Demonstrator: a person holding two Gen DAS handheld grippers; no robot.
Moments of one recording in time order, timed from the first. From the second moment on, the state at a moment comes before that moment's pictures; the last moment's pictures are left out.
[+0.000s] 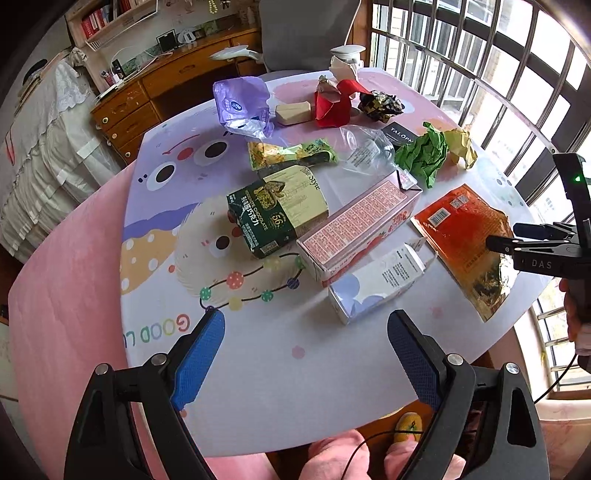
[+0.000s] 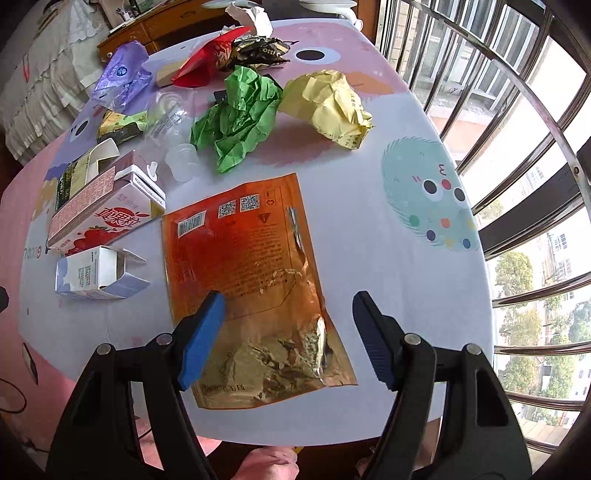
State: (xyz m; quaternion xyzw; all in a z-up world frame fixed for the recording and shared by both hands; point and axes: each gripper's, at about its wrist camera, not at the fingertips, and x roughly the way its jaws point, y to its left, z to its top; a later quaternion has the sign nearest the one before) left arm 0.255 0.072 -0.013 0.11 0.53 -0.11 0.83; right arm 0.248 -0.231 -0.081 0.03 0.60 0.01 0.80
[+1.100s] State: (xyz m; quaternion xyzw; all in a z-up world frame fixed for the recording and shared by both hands) left arm 0.343 0.025 0.001 0.13 0.52 -0.21 0.82; right arm 0.217 -0.179 -0.031 0.05 0.56 -0.03 0.83
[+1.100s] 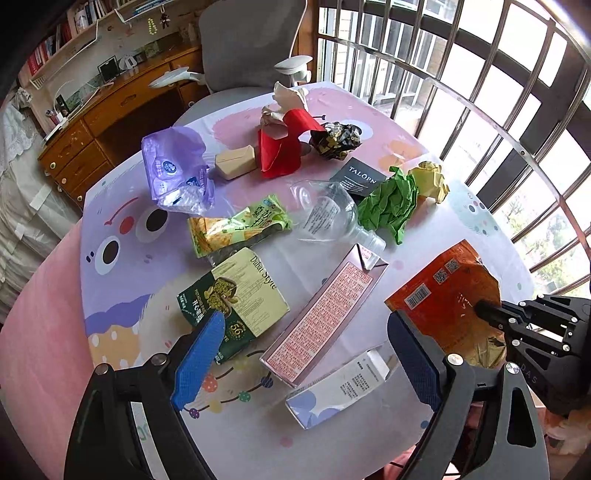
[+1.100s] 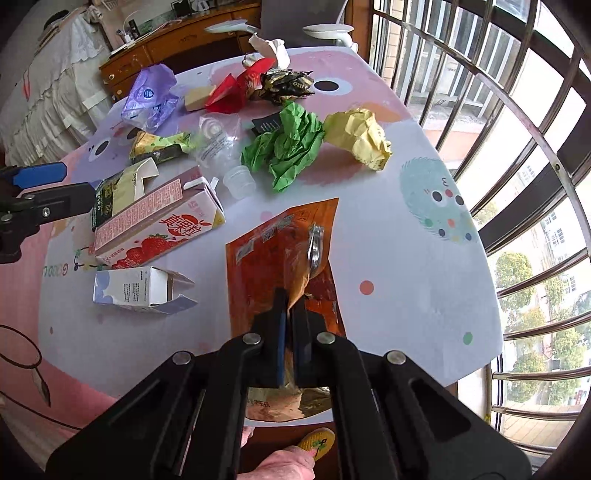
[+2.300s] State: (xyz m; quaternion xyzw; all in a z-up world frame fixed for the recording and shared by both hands) left arm 0.453 -0.159 -0.095 0.18 0.60 -0.23 0.75; right arm 0.205 -0.271 -0.021 0.15 0.56 -0.09 0.81
